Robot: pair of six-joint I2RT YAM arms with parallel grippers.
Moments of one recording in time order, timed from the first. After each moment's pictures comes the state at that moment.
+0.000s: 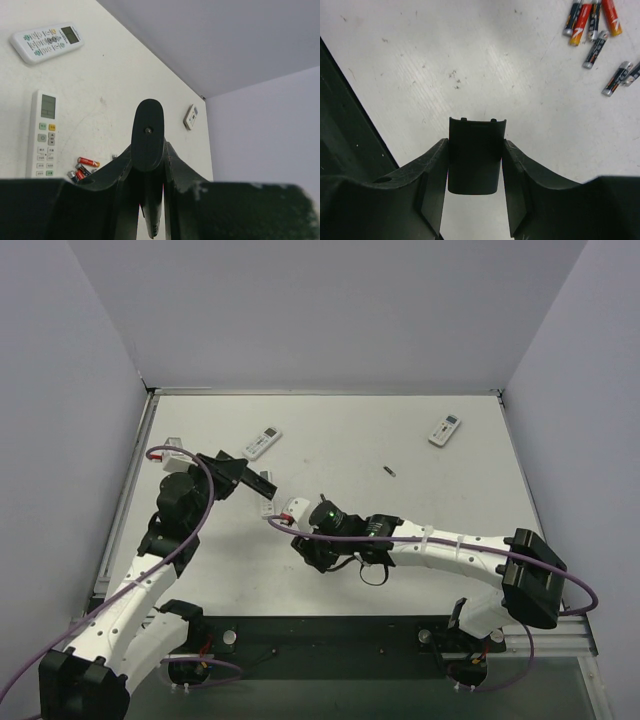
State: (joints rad) left arm -0.29 0.85 0.58 0.12 -0.02 -1.01; right arm 1.10 1.45 0.95 -0.29 0.02 0.02
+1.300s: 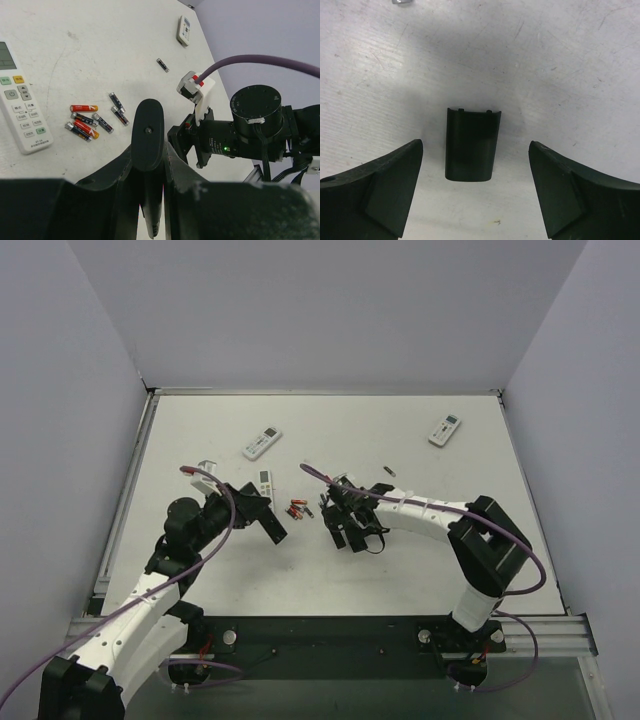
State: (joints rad) left arm -0.33 0.76 0.36 0.25 0.31 -0.78; right arm 0.81 1.71 1.00 -0.52 0.22 0.32
